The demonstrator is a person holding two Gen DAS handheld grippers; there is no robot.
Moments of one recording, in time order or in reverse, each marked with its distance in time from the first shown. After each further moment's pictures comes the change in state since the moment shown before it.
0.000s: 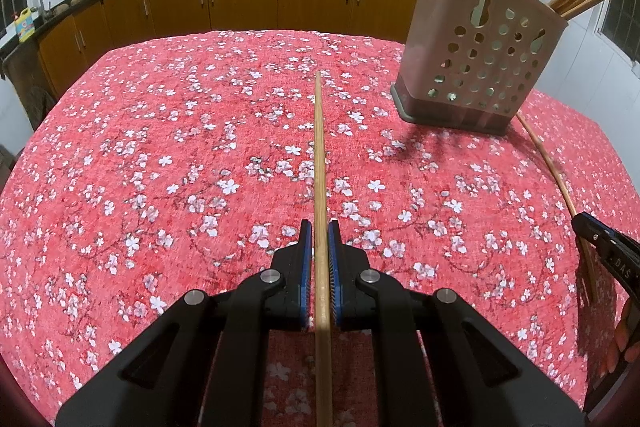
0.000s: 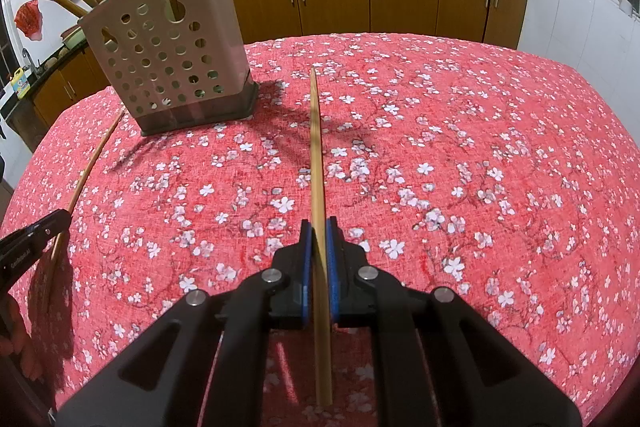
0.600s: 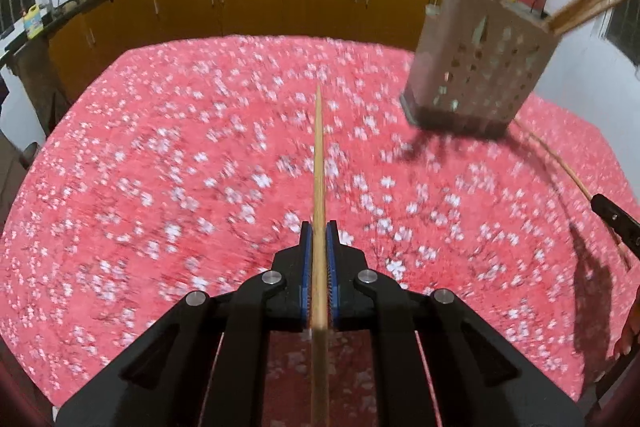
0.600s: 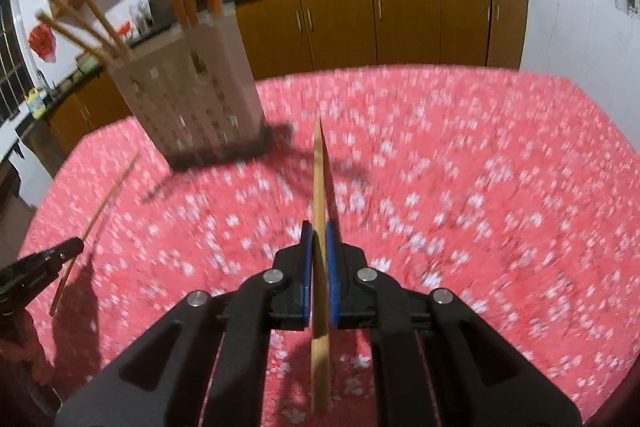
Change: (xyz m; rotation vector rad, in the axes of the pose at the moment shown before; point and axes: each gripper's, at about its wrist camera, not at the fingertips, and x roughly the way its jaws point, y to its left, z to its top) left arm -0.038 0.014 0.002 -0.023 -0.012 0.006; right arm -0.047 -0.007 0.014 0.027 -0.109 0.058
